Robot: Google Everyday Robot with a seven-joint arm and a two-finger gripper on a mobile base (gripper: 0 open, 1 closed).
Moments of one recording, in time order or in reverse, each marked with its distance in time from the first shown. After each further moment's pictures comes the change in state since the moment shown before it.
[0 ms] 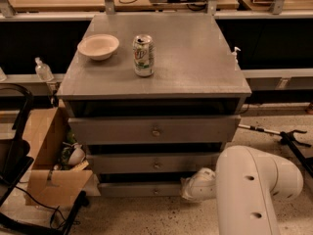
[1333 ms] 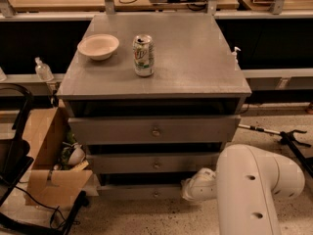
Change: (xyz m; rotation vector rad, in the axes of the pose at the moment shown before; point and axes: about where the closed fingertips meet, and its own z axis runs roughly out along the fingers) arm -0.002 -0.002 -0.007 0.000 0.000 0.000
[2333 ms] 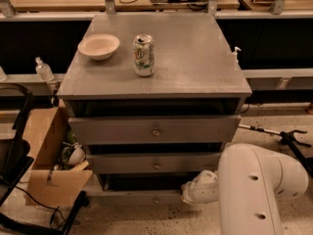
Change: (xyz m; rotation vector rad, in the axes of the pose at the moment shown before) arm -0.003 0.013 -0.008 -0.018 -0.014 -0.012
